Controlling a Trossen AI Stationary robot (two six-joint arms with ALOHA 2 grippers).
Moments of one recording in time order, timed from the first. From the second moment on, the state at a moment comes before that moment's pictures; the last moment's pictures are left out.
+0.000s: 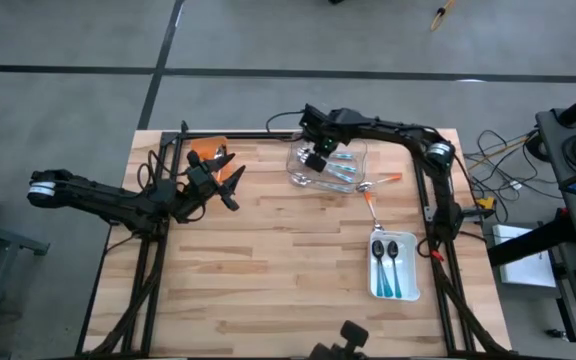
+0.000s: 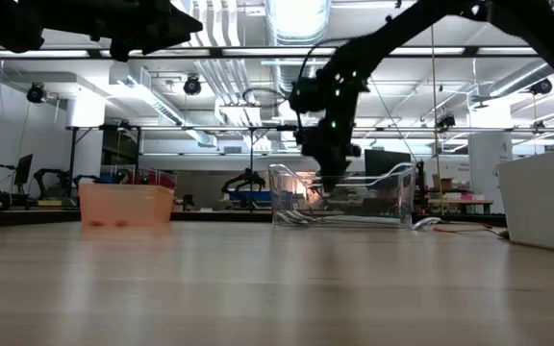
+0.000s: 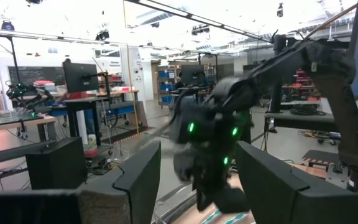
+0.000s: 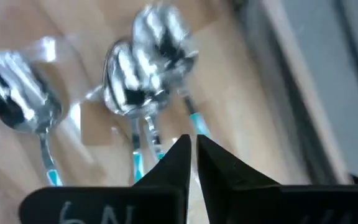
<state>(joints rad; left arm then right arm) -0.06 0.96 0.39 0.87 -0.72 0.23 -0.56 2.04 1.68 -0.88 0.13 -0.09</state>
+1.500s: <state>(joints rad) -0.06 0.96 0.39 0.86 -0.72 0.20 -0.36 1.84 1.41 -1.07 0.20 0.15</state>
